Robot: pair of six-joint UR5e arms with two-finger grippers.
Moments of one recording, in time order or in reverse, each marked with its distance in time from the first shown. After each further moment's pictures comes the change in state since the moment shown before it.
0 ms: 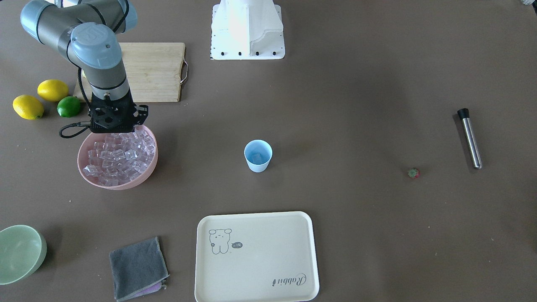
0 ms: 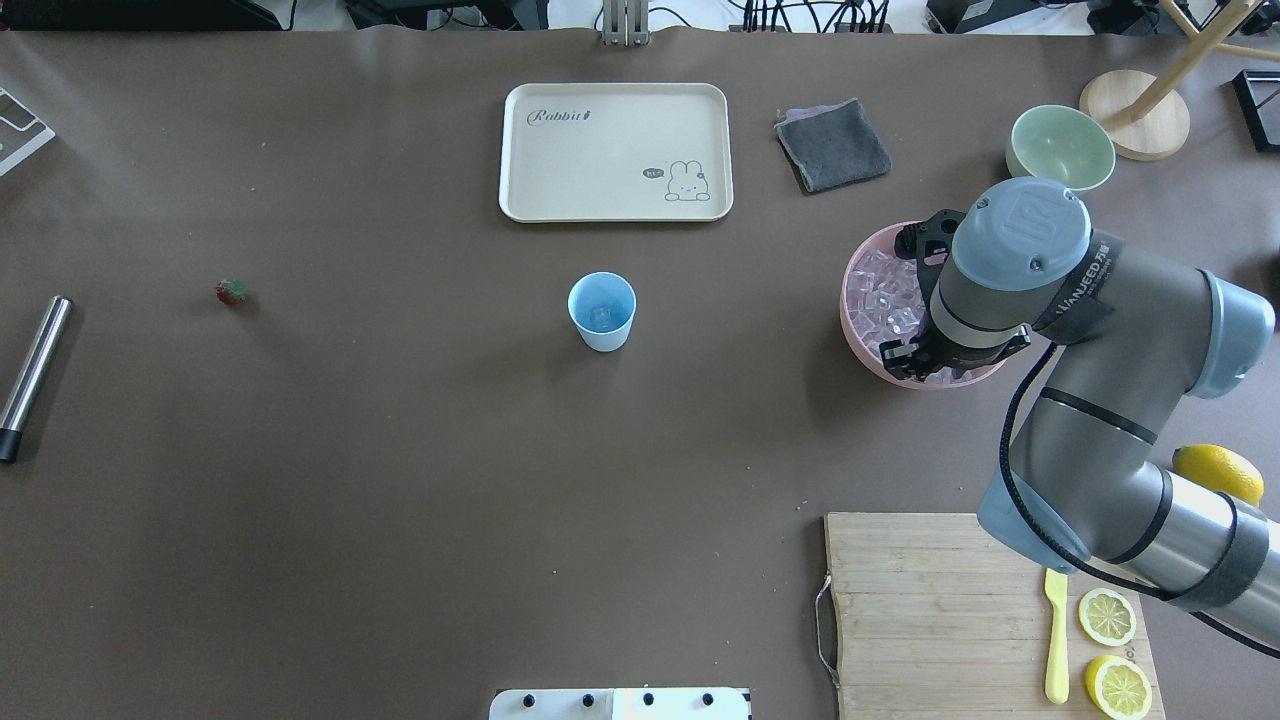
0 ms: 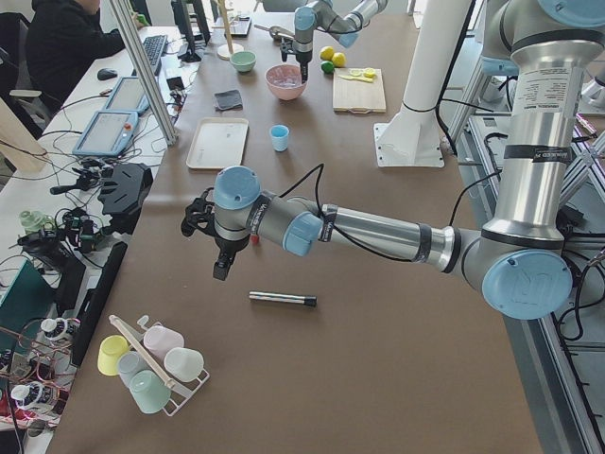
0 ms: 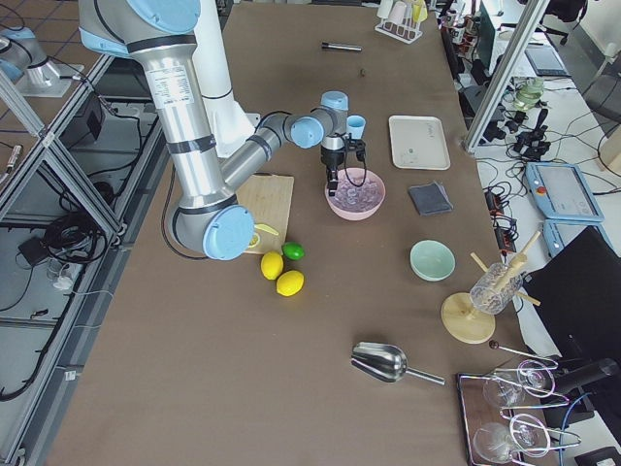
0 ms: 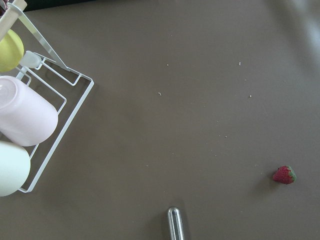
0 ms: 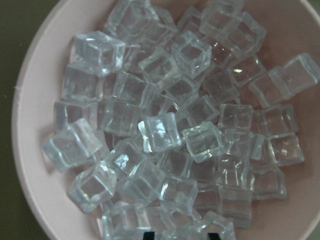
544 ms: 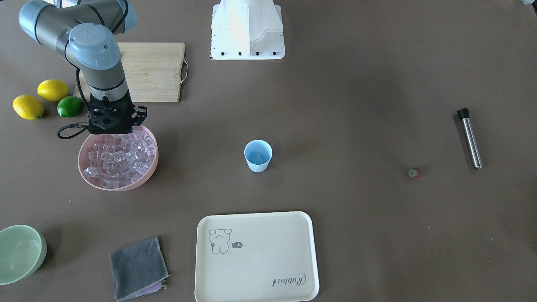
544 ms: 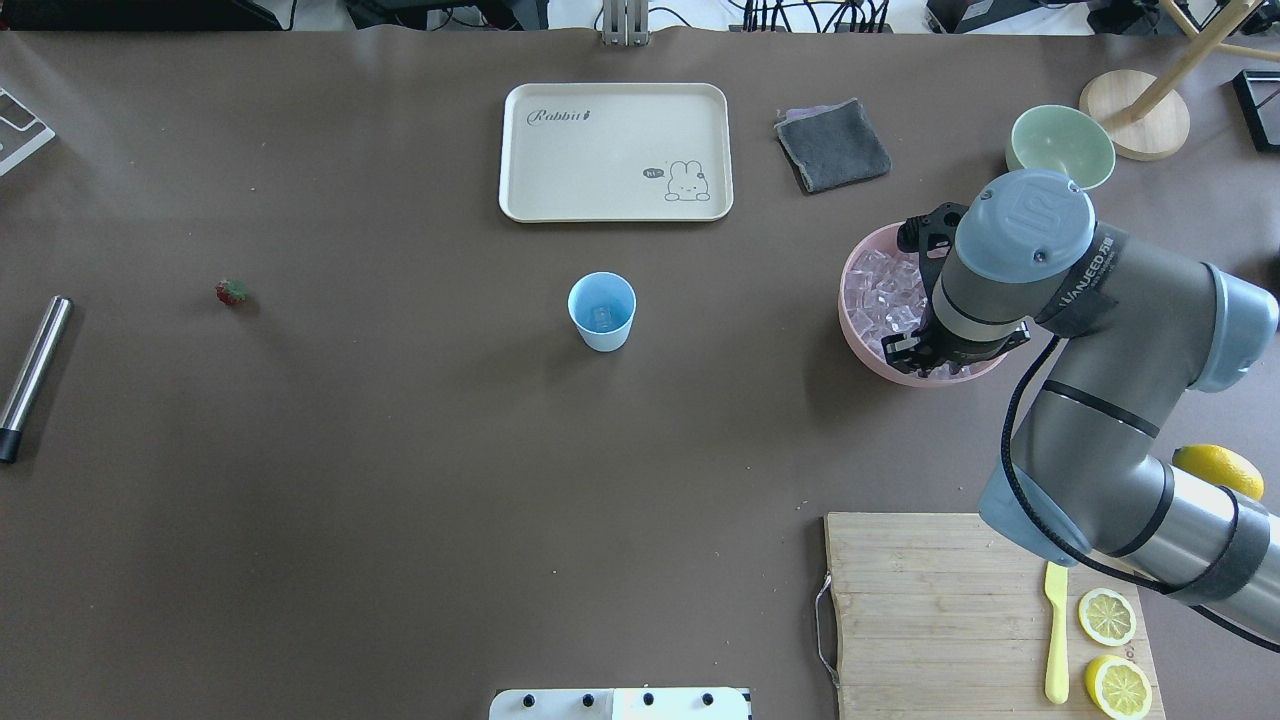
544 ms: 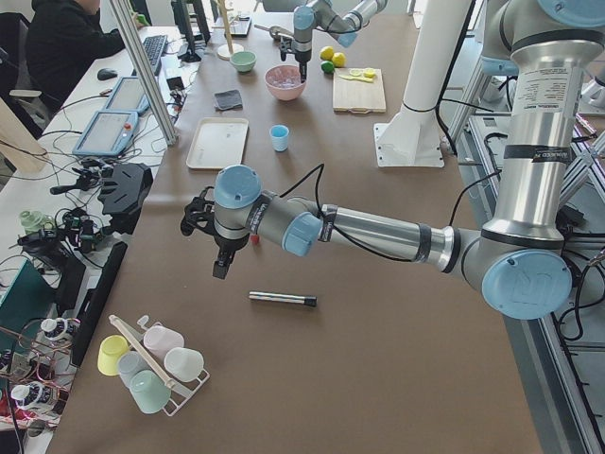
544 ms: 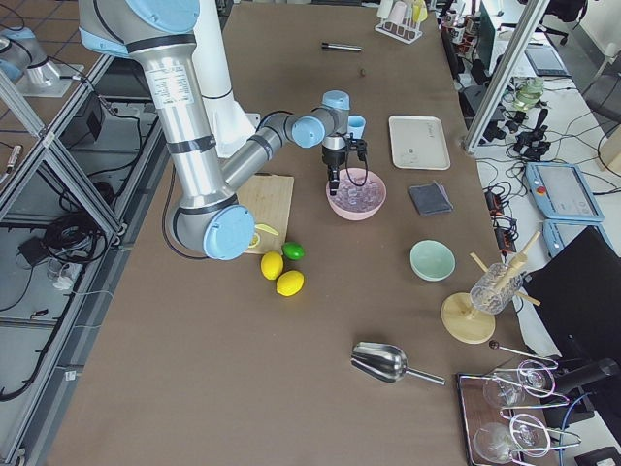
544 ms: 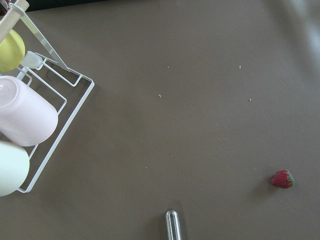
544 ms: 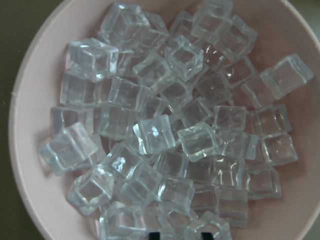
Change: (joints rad) left arm 0.000 -0.001 0.002 -0.033 0.000 -0.050; right arm 0.015 0.006 0.001 -0.002 0.006 -0.001
